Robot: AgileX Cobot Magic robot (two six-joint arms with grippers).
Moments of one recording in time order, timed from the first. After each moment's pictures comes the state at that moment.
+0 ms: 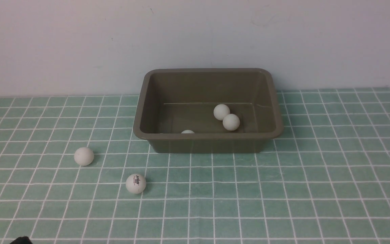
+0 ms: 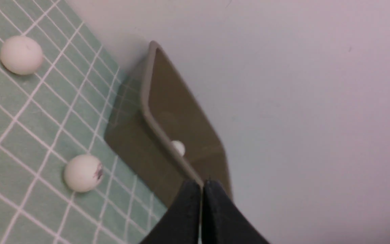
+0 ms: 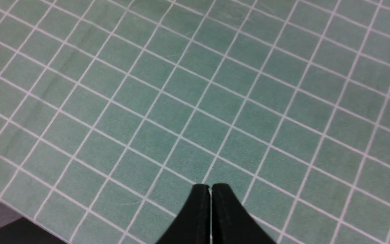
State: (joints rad) right arm 0.28 0.62 -0.78 0.17 1.24 -0.22; left arm -0.02 -0.01 0.03 -1.15 0.25 0.05
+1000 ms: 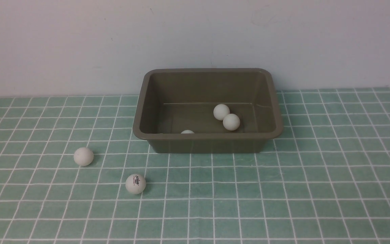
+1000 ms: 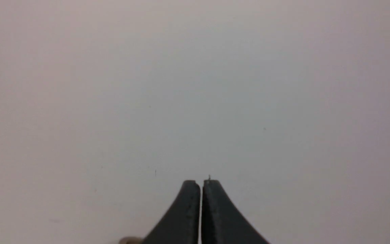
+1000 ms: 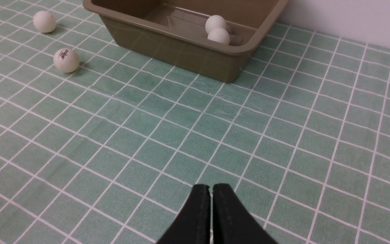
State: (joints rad) right arm 0.28 0.18 -0.53 0.20 1.02 -0.21; left arm -0.02 0.11 -0.35 -1.36 0.17 0.89
